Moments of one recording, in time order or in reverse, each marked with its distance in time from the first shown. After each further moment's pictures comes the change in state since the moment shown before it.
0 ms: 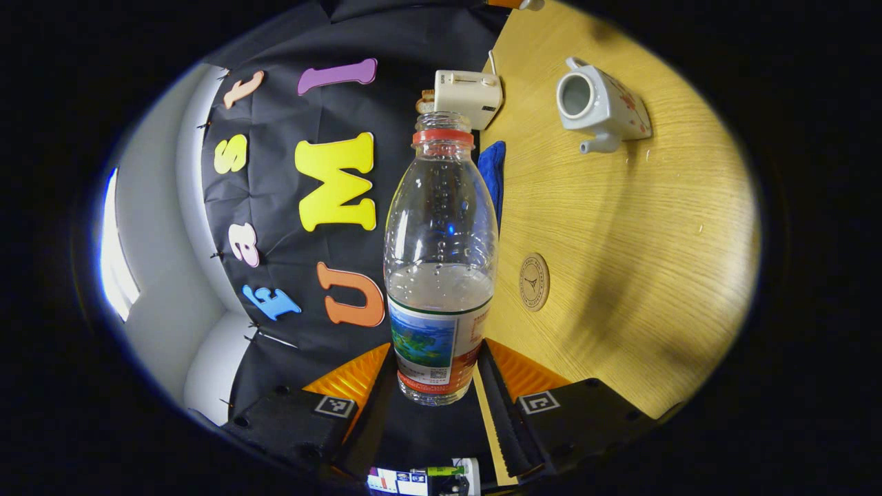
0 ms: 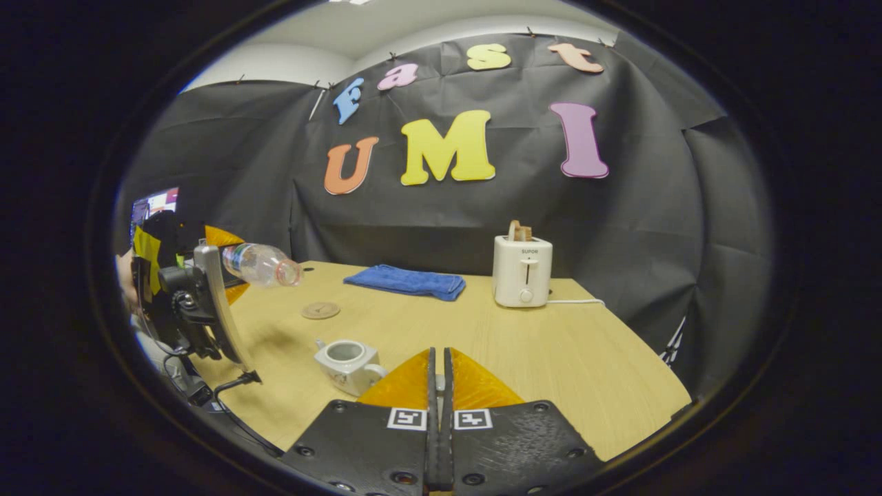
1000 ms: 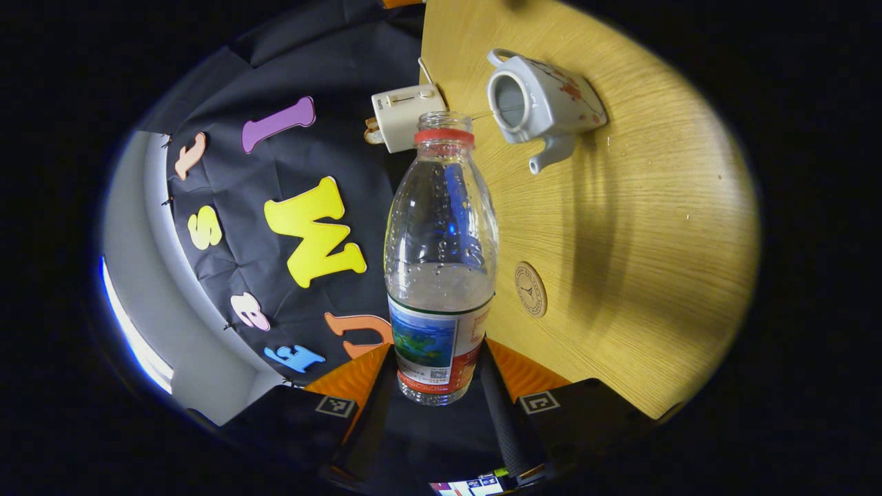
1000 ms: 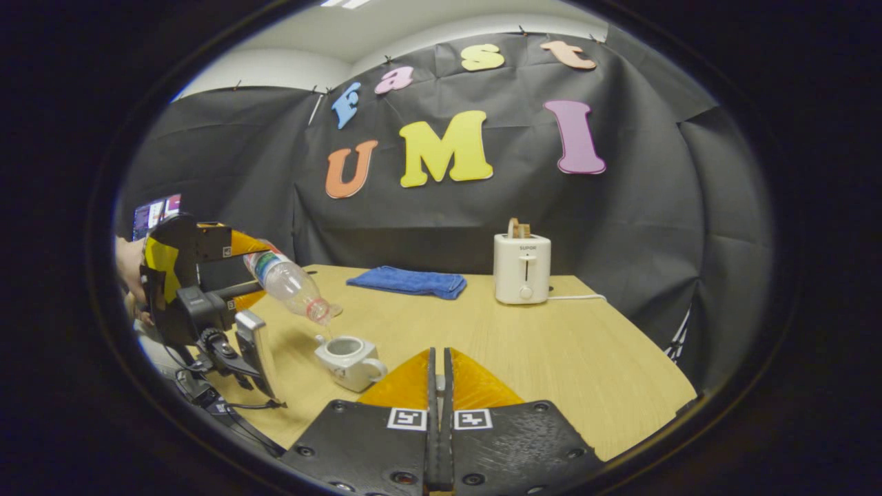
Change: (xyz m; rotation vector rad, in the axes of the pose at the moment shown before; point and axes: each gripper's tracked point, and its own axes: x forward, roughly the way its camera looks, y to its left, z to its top) left arm 0.006 -0.008 0.040 0.270 -0.048 -0.017; right arm -0.005 -0.007 -0.006 0.025 -0.008 0.016
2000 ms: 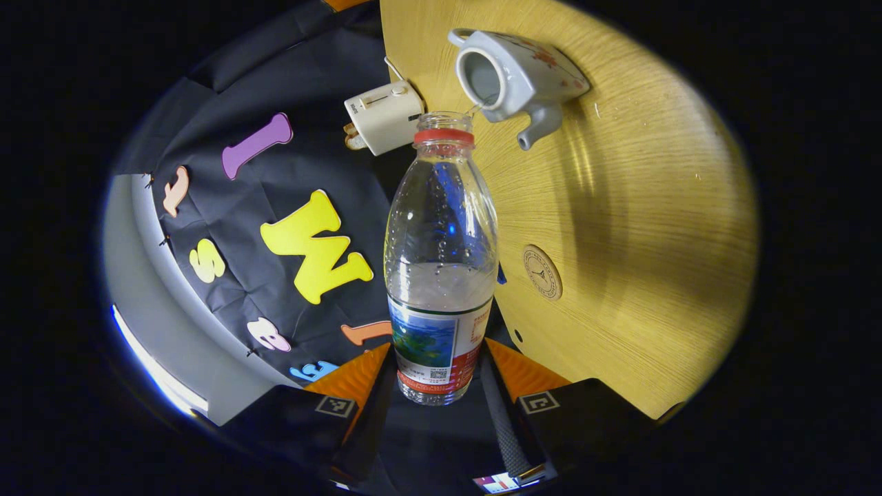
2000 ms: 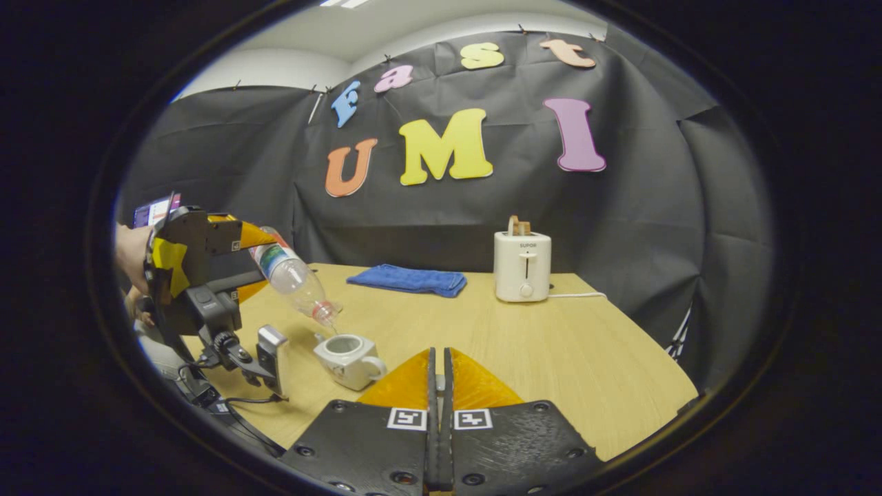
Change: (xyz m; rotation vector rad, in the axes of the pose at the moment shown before) left arm 0.001 0.012 0.002 0.170 0.022 0.027; right arm 0.000 0.000 -0.003 0.003 0.008 0.003
